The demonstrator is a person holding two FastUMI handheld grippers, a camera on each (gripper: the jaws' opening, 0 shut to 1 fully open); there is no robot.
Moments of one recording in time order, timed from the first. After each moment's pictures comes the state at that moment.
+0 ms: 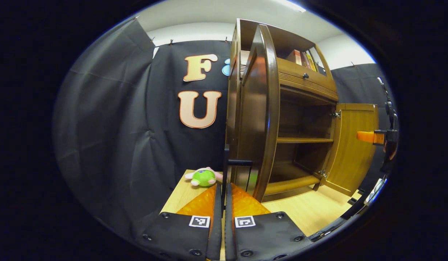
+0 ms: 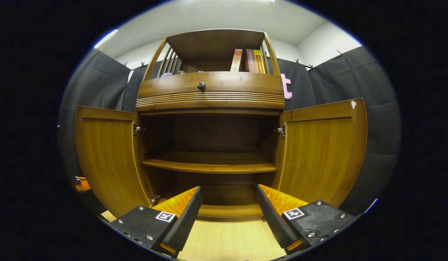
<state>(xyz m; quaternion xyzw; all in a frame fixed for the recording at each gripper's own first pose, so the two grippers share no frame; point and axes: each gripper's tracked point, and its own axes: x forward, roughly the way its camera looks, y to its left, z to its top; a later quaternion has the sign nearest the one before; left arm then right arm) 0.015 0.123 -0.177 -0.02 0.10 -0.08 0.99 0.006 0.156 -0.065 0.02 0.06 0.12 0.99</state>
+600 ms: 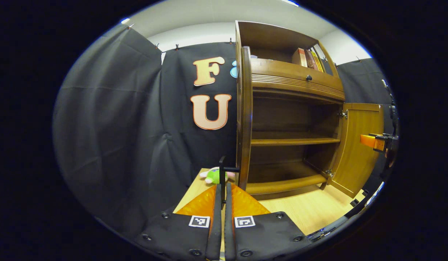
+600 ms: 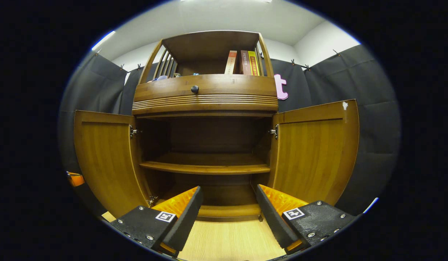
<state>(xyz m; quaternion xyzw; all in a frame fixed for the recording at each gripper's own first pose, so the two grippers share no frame) -0.038 0.107 -0.121 0.03 0.11 -0.01 0.99 0.004 0.133 -0.056 0.02 0.05 0.10 0.99</state>
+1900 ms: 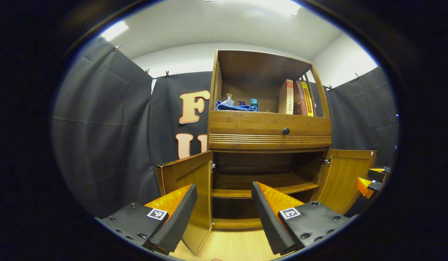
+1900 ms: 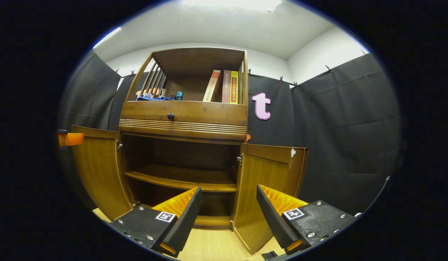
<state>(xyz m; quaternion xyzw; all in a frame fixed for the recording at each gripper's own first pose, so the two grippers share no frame) 0.004 -0.023 0.042 0.01 0.01 -0.03 1.00 -0.011 0.039 0.020 -0.01 0.00 0.05 1.00</state>
